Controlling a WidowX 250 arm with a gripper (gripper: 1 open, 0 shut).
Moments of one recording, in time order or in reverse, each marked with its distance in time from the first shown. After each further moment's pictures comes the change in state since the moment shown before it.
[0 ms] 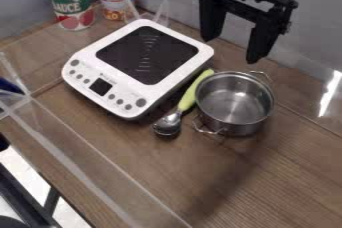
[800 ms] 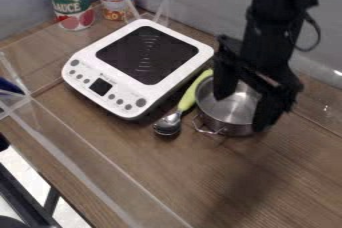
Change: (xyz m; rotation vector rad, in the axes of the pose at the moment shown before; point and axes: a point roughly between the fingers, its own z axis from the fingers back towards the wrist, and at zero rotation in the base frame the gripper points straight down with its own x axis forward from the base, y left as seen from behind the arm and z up) arm -0.016 -0.039 -0.061 0.015 -0.020 -0.176
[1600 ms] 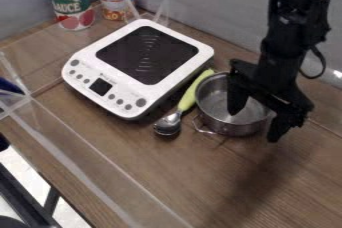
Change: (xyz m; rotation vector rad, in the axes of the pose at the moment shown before) arm 0.037 0.006 -0.037 0.044 -0.058 0.138
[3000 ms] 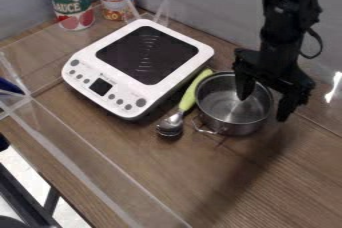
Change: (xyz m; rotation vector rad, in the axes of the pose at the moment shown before) arm 0.036 0.015 -0.002 -0.063 -0.105 0.058
